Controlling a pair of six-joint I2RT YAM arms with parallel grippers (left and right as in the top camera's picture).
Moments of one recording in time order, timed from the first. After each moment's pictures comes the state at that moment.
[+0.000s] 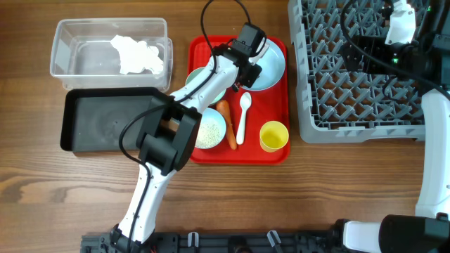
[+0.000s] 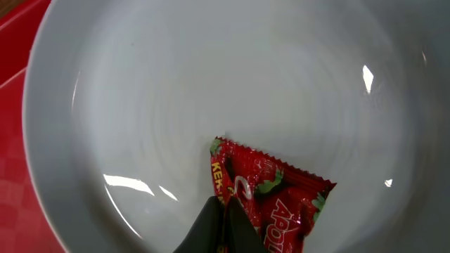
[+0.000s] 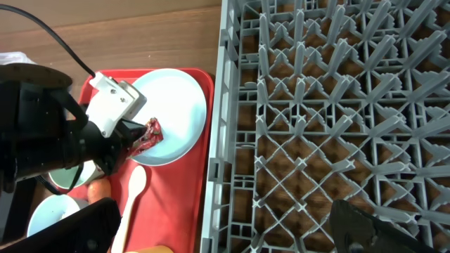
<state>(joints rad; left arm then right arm) -0.56 2.40 1.96 -0.66 -0.05 0.08 -0.19 1.54 1.64 -1.02 -0.36 -0.08</state>
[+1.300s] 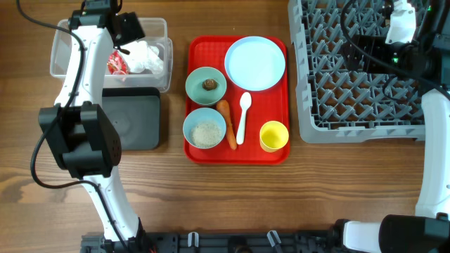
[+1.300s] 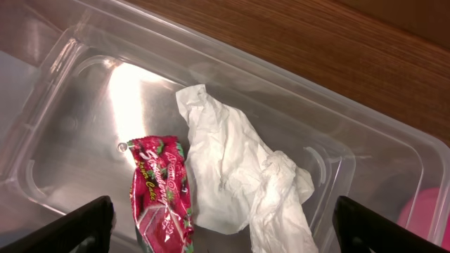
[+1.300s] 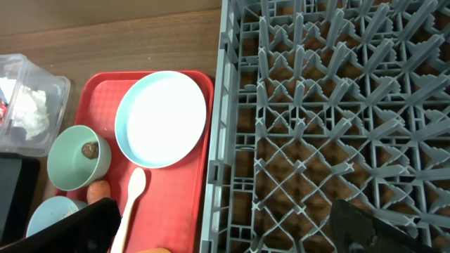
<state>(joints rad) 0.04 2.16 1.97 -0.83 -0.15 -0.32 -0.19 1.54 1.64 -1.01 -0.36 -0.08</state>
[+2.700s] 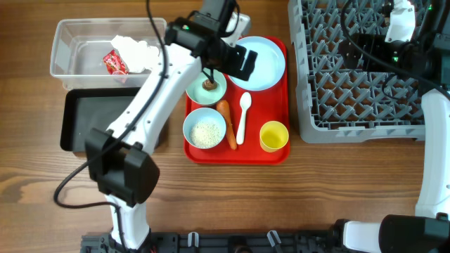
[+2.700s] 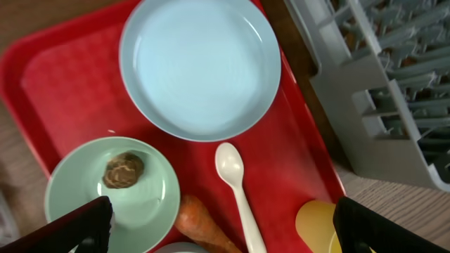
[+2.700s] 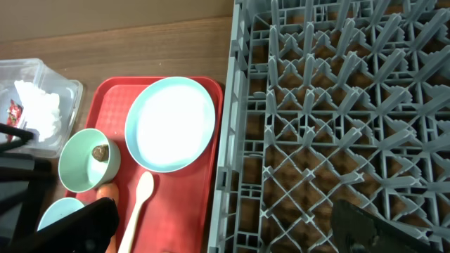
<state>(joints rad) -0.49 2.02 1.97 -1.05 0.19 -0.06 -0.19 1.54 1.64 -0.99 -0.39 -0.08</state>
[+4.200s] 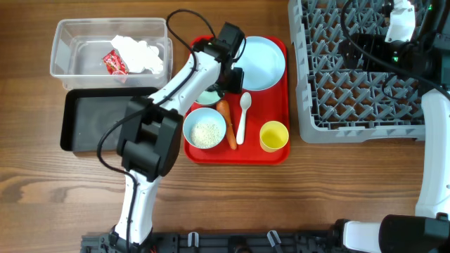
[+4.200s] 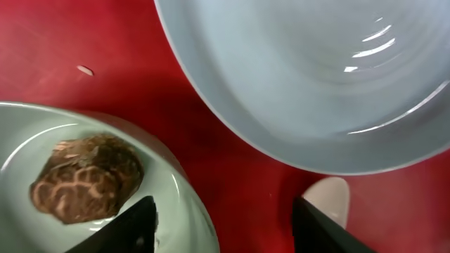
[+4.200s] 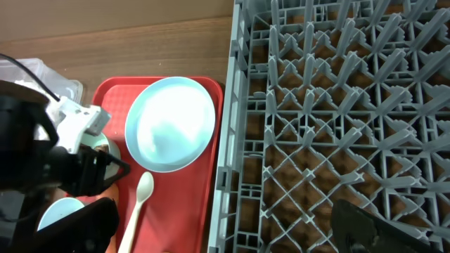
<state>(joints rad) -0.49 2.27 1.84 -0.90 0.06 -0.32 -0.19 1.54 1.64 -0.99 -0.39 -0.08</state>
